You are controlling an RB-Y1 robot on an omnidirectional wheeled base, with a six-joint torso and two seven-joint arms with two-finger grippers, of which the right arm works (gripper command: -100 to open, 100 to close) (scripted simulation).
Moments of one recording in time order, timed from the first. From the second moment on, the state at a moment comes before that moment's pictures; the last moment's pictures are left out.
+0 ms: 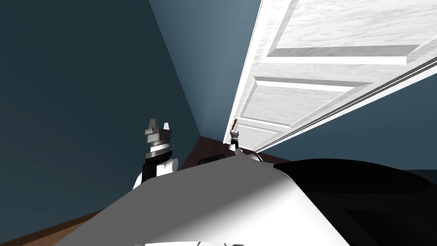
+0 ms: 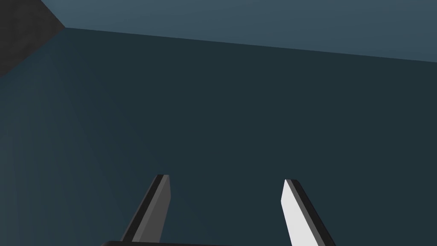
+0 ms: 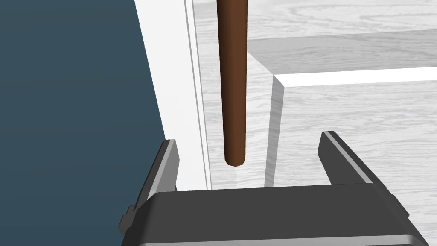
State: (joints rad) arm -0.21 -0.12 -0.10 -0.52 -0.55 -0.88 -1.29
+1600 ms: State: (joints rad) arm -0.12 -0.26 -0.09 -0.51 -0.55 -0.88 -1.45
